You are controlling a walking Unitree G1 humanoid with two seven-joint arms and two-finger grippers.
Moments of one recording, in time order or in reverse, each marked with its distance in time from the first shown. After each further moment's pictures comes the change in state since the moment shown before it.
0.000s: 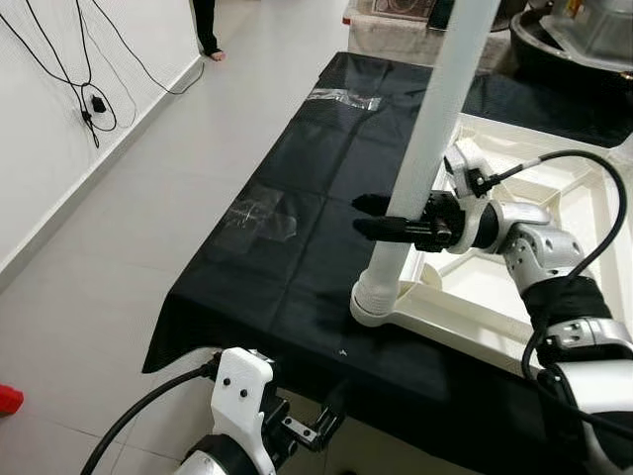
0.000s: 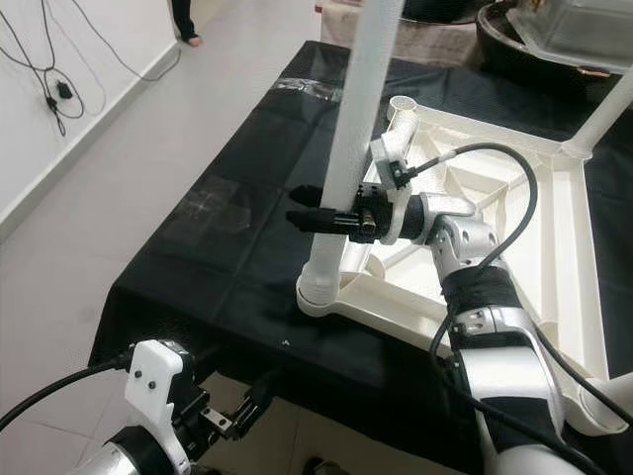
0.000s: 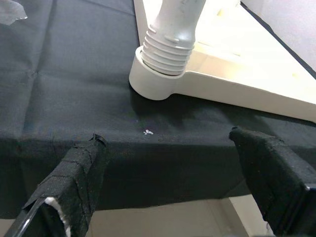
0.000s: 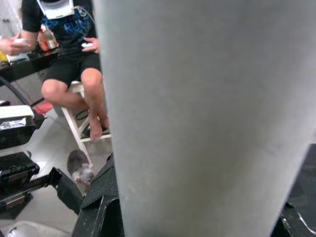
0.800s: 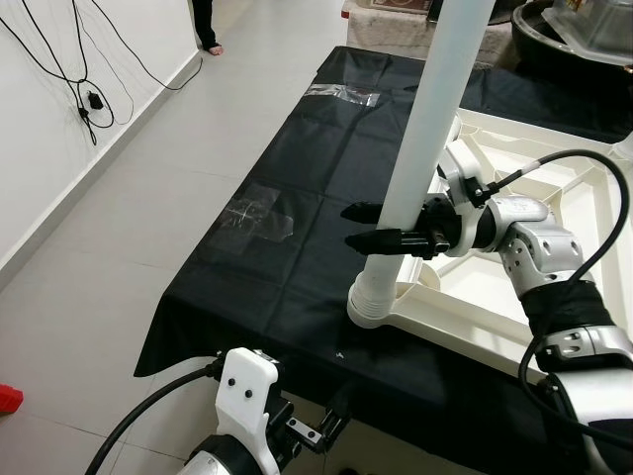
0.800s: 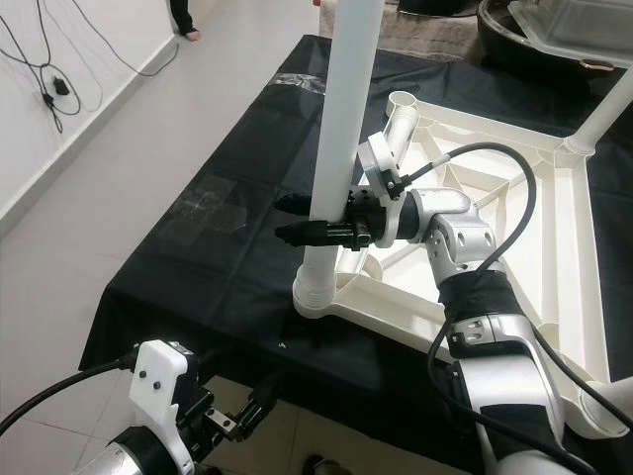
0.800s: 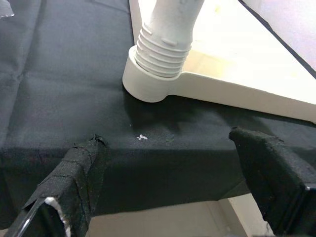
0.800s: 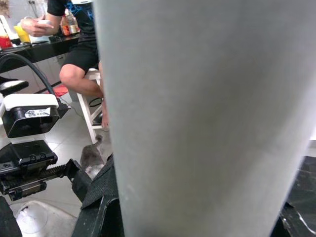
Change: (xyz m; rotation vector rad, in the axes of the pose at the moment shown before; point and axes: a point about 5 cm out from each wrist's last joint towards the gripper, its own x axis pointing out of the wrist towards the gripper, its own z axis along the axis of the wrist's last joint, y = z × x) left arm 0.002 -0.003 0.000 0.003 0.003 -0.011; right arm 0.010 0.008 0.006 -0.065 0.021 0.088
